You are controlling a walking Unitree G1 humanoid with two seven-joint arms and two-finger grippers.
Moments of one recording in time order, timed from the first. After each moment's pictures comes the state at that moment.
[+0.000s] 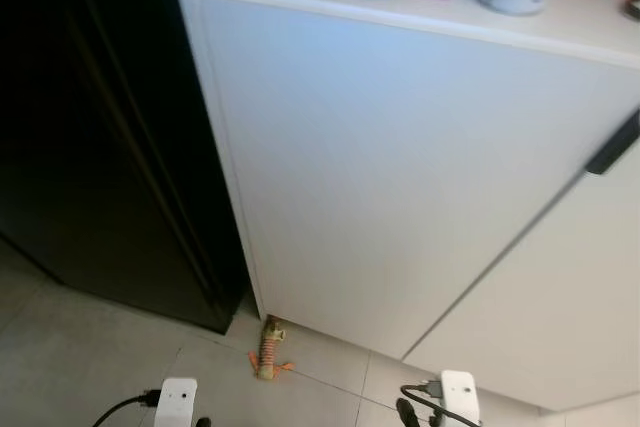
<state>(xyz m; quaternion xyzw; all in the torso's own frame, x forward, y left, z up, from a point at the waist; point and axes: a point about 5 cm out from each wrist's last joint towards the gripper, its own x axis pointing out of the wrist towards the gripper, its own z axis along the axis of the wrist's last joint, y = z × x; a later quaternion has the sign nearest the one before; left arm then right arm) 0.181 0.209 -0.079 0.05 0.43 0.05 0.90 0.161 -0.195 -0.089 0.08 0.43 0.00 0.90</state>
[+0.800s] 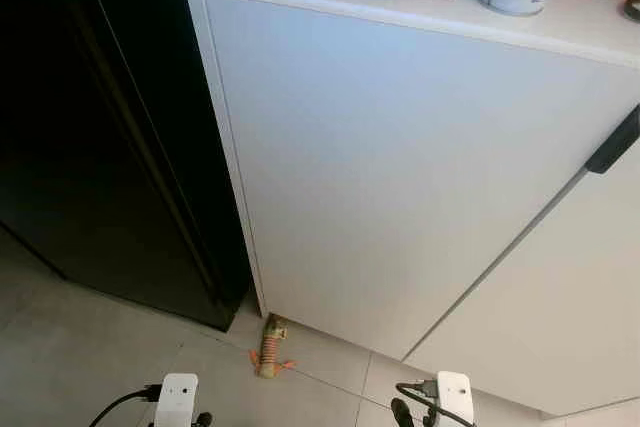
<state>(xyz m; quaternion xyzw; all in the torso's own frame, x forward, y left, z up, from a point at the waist) 0.179 0.211 -0.081 0.05 0.44 0.05 0.90 0.160 -0.172 -0.092 0.10 0.43 0.01 0.90</state>
